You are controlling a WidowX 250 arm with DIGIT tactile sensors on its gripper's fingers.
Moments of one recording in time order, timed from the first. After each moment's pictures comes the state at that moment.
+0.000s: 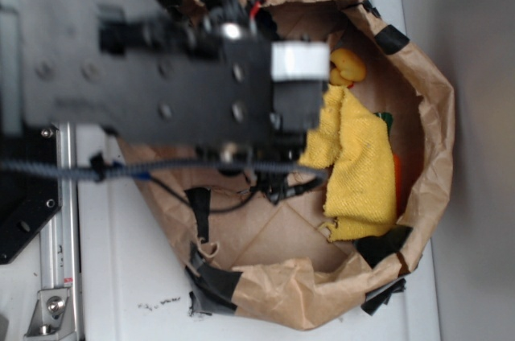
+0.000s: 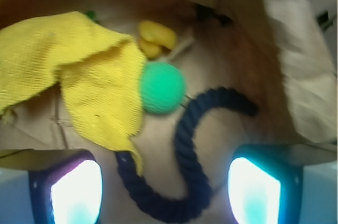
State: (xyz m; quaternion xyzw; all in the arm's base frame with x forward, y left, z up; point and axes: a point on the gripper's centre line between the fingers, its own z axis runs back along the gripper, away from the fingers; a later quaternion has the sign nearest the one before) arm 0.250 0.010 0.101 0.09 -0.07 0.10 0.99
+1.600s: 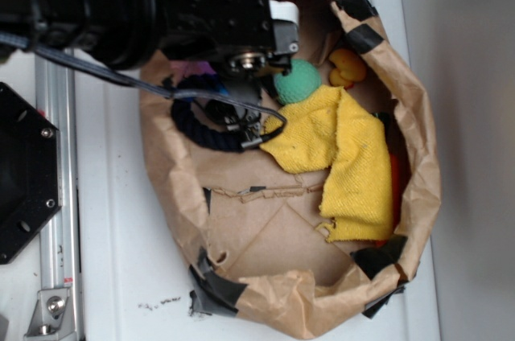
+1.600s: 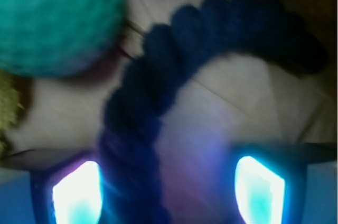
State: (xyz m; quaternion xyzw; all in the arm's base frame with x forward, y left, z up) arm 0.239 0.055 0.016 0.05 0.01 0.10 0.99
